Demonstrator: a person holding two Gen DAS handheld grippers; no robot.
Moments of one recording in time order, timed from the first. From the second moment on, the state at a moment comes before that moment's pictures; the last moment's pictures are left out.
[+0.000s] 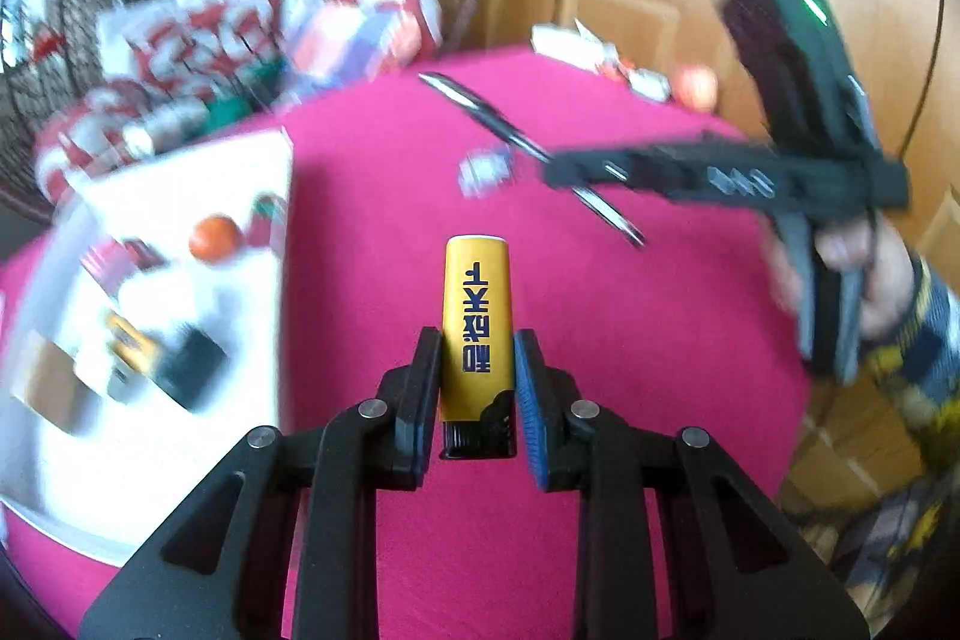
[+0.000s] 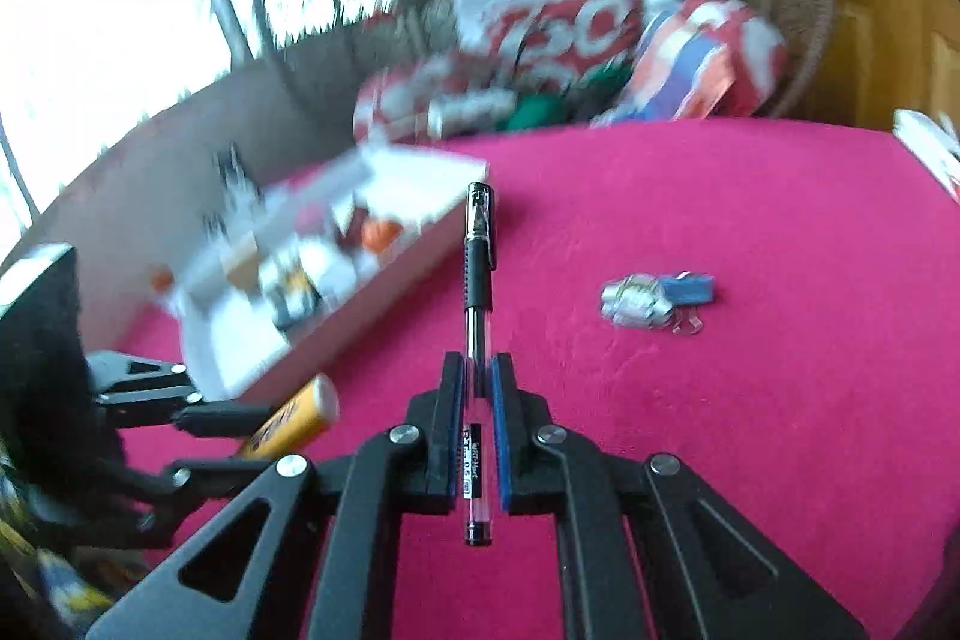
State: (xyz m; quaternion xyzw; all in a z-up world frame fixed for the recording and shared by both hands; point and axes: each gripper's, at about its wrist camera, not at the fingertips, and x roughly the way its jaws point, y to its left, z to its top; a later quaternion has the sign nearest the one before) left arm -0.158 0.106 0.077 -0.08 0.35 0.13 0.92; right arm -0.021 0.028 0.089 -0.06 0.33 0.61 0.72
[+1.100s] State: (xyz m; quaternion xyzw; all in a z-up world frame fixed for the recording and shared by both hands) left arm -0.252 0.129 0.160 -0.10 0.17 0.27 0.94; right arm -0.125 0.017 0.201 -0.05 0.12 0.67 0.73
